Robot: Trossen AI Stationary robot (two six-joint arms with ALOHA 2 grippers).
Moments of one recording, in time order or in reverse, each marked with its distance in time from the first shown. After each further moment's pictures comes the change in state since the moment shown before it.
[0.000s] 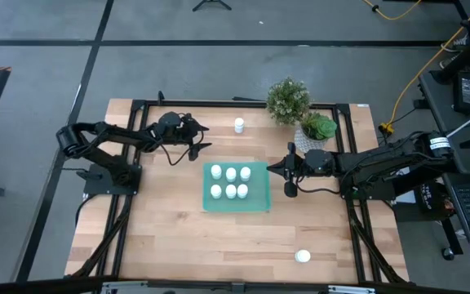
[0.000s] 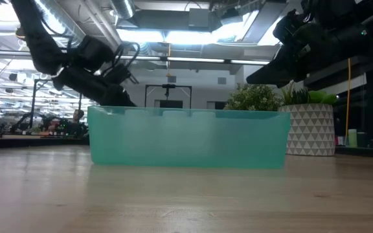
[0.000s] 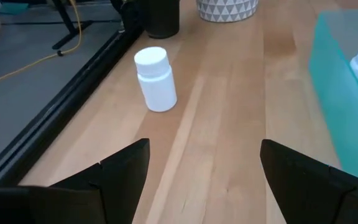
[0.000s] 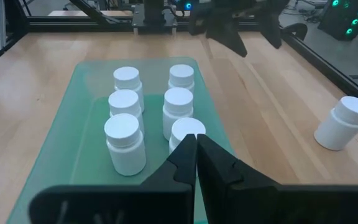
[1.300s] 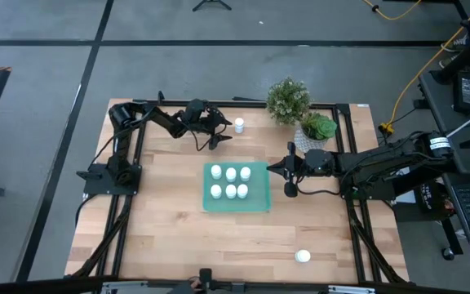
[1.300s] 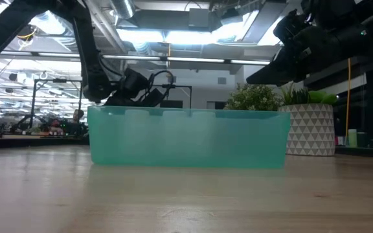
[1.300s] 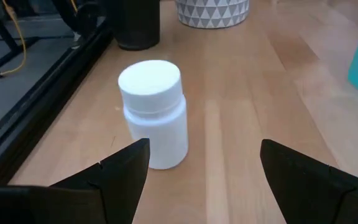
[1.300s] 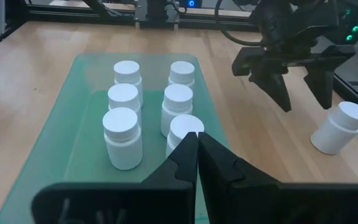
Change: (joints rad) left arm 0.086 0.562 0.406 0.145 0.285 0.073; right arm -0.002 0.000 0.000 -0.004 0.001 -0.052
